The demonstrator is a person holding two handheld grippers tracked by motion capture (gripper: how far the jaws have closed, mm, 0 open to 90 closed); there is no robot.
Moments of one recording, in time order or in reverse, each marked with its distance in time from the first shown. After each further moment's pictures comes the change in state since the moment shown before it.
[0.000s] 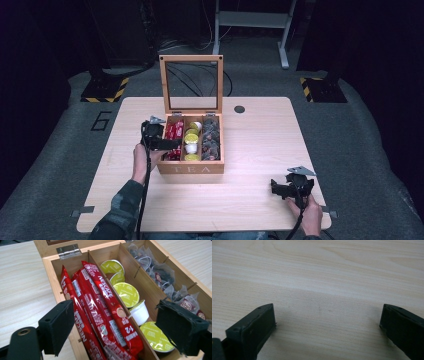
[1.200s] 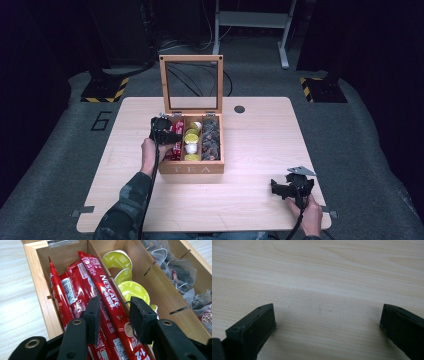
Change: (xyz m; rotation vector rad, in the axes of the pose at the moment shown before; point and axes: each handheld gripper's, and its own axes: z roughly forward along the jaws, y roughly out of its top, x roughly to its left) left arm 0.005 0.011 0.038 0.113 0.000 -0.054; right arm 0.000 0.000 0.000 0.000 0.000 0.000
